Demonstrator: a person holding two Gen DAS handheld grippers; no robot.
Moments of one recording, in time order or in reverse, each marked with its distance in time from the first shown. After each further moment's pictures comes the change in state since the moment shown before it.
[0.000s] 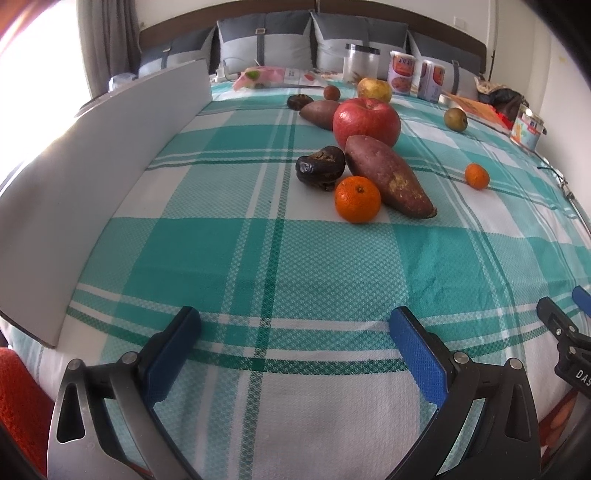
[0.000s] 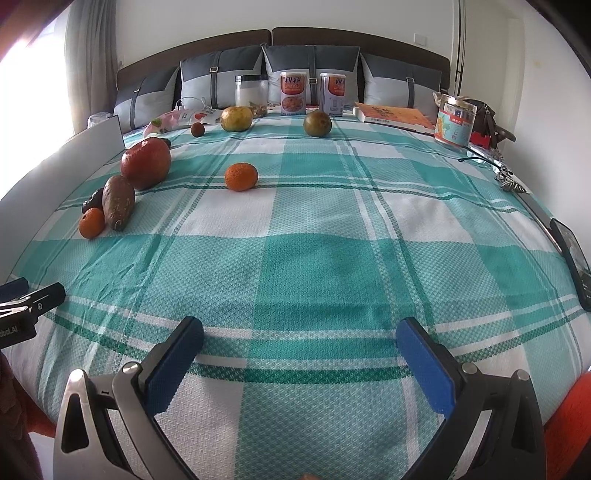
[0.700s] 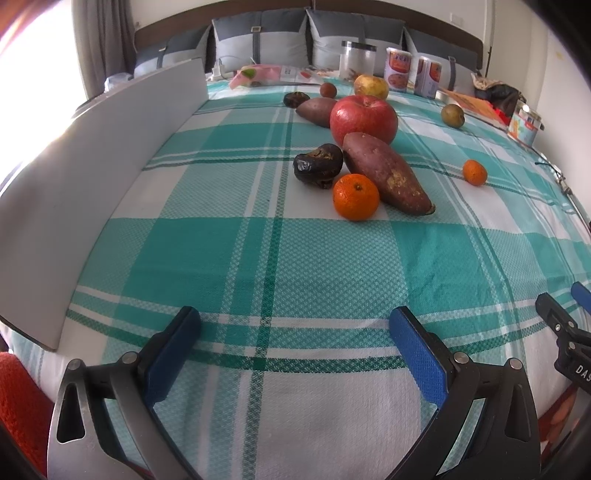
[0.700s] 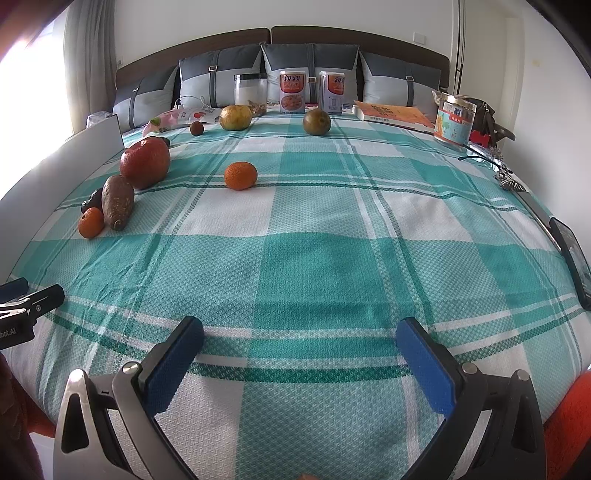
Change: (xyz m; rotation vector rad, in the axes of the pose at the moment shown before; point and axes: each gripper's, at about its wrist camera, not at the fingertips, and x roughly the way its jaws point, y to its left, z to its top) left arm 0.001 -0.001 -0.002 0.012 0.008 -0.008; right arm 0.000 -0.001 0.000 0.002 0.003 0.000
